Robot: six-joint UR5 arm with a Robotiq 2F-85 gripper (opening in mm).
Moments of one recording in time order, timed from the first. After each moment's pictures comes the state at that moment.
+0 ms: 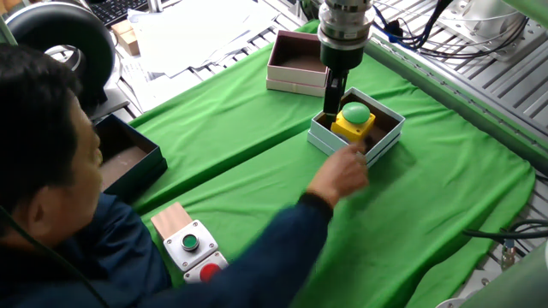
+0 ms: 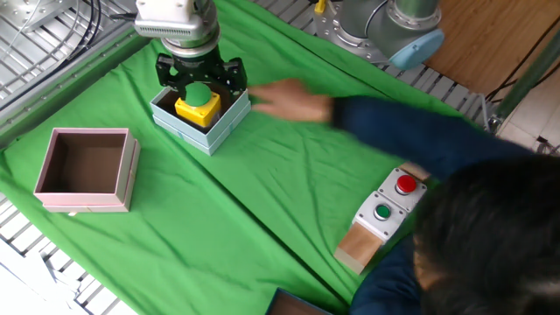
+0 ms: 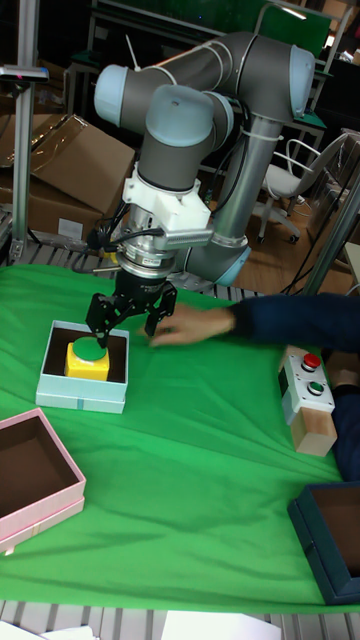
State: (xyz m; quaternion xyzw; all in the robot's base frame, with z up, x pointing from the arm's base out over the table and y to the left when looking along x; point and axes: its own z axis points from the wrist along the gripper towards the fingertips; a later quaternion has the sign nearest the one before) arm 0.470 -0.071 0.124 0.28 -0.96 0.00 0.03
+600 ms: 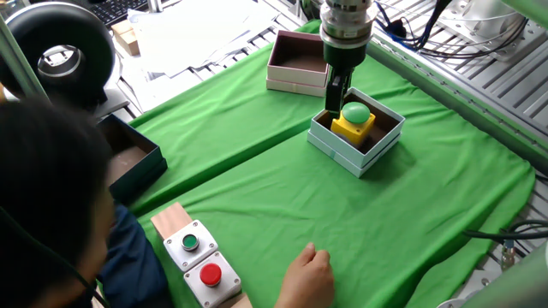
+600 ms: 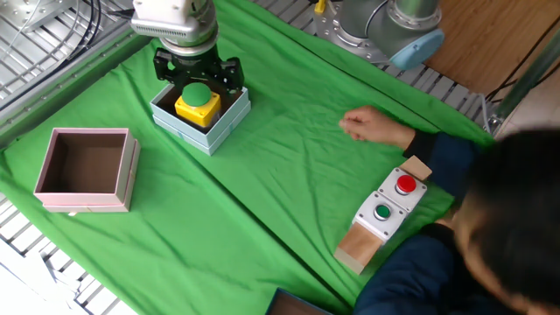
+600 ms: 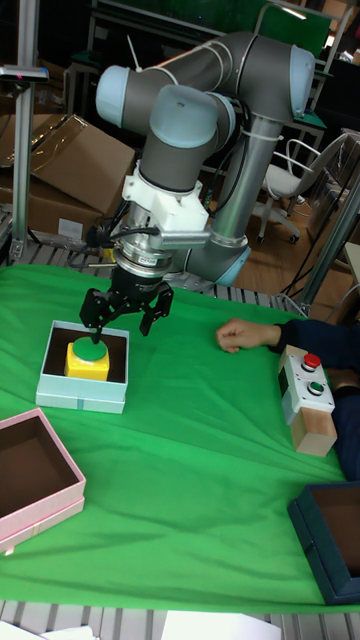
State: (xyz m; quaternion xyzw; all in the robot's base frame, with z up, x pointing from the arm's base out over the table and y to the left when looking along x) arm 0.473 -0.084 0.125 0.26 -0.96 0.02 0.04
